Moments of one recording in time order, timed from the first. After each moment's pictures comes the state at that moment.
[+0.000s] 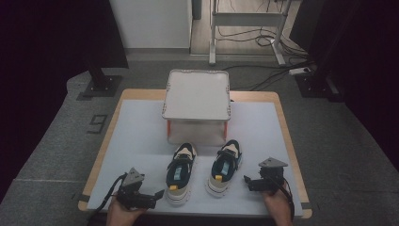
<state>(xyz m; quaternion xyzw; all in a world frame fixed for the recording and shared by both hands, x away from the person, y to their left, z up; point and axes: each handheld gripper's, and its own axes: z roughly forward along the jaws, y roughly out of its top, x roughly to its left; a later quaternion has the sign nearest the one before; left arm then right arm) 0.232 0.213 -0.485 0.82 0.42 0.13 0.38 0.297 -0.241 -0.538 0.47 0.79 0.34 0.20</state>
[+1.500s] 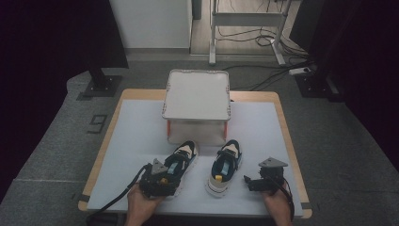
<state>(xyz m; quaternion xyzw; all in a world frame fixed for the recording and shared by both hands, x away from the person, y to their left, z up) 0.269 0.163 -0.486 0.84 0.42 0.14 0.32 0.297 -0.241 -0.538 0.47 0.79 0.34 0.20</state>
